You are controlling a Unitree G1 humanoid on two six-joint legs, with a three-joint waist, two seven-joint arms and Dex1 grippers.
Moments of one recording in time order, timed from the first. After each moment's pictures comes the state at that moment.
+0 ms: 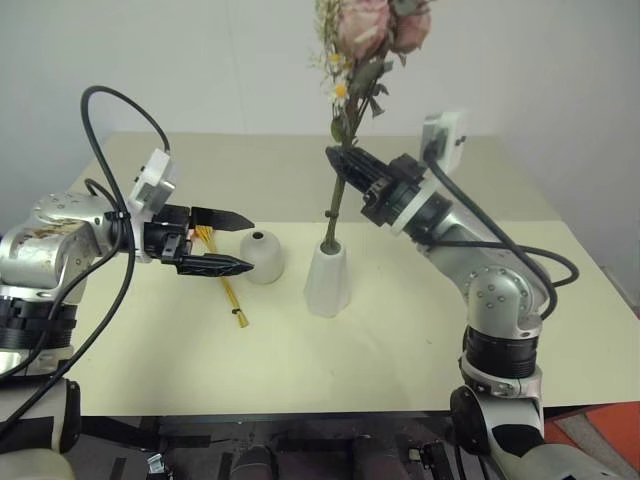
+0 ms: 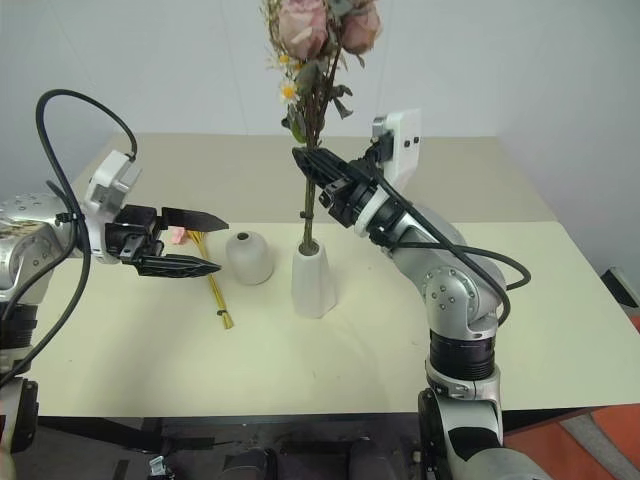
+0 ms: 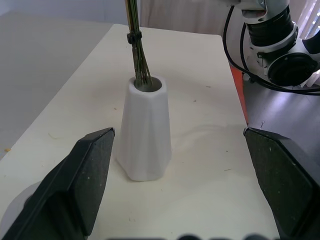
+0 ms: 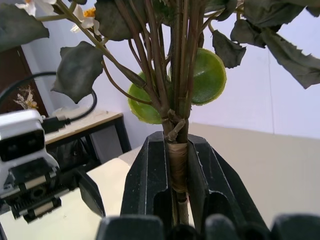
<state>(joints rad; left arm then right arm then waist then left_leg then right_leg) -0.77 0.91 0.02 0.13 -0.59 0.61 -1.51 -0.77 -0.18 -0.11 -0.32 0.69 0.79 0.36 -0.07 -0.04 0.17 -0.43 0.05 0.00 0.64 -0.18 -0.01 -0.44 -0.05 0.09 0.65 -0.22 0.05</state>
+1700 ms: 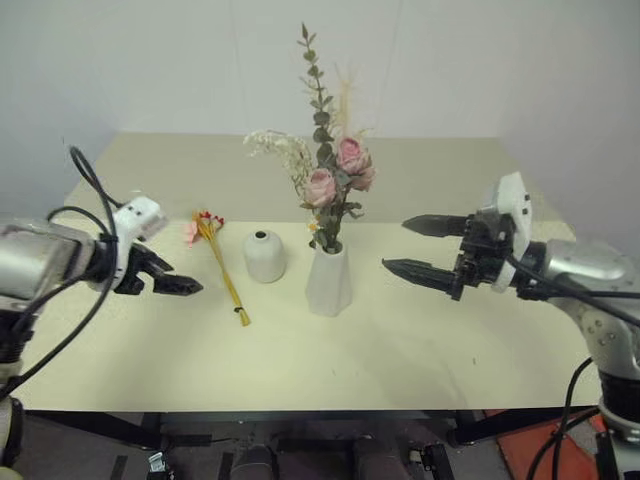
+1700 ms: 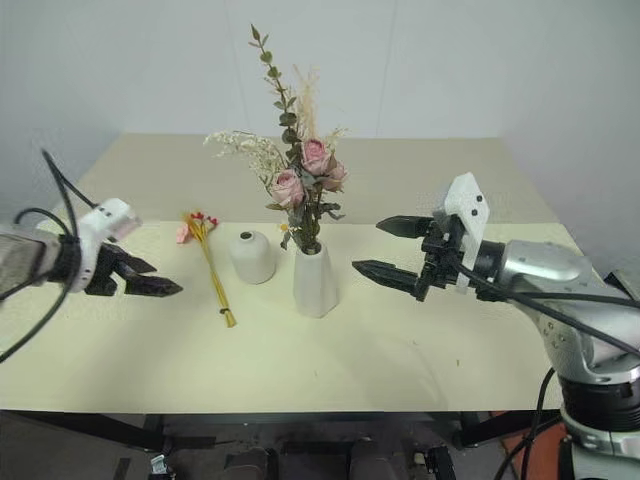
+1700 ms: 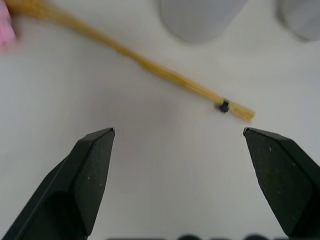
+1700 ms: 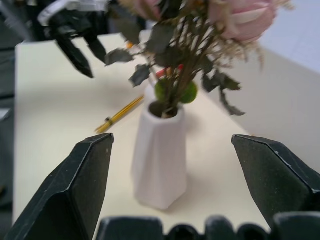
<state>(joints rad) -0.77 1.08 -0.19 0.02 -0.39 1.34 -0.99 -0.53 -0.85 -0.12 -0.37 0.72 0.74 0.94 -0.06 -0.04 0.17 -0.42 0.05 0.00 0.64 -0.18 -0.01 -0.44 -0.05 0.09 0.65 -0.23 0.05</state>
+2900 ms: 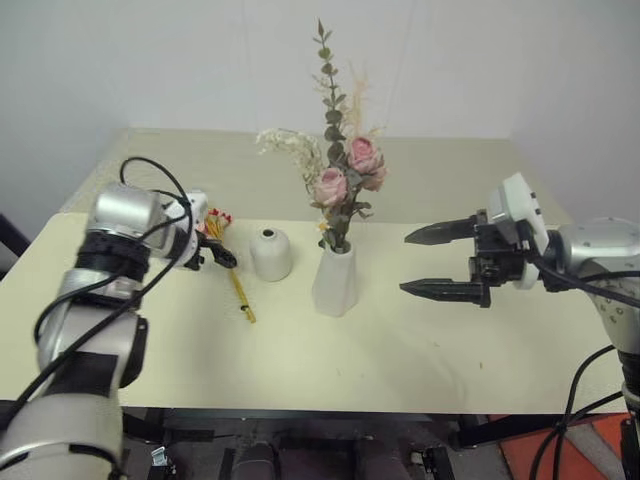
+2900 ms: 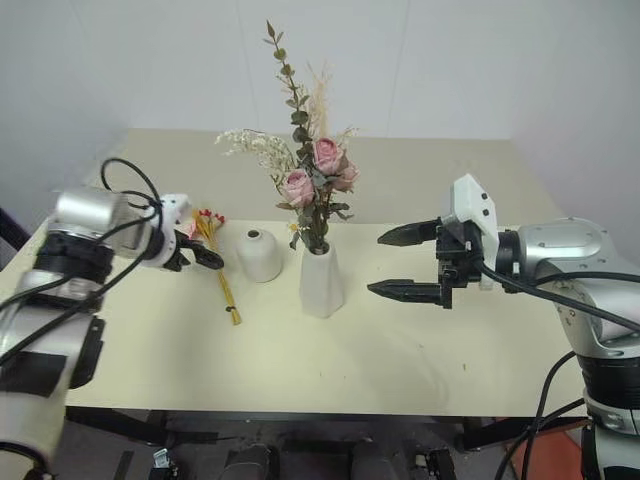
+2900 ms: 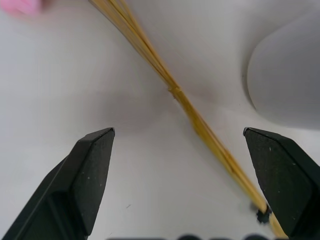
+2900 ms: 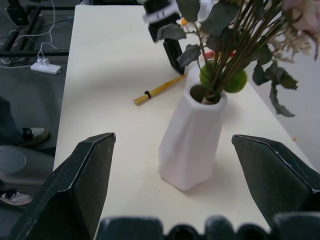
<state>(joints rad) -1.20 0.59 -0.18 0.82 -0.20 1.32 -0.60 -0.60 -0.93 -0.07 -0.28 0.65 0.64 1.20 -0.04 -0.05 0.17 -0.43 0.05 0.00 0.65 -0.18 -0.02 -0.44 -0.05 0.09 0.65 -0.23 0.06</state>
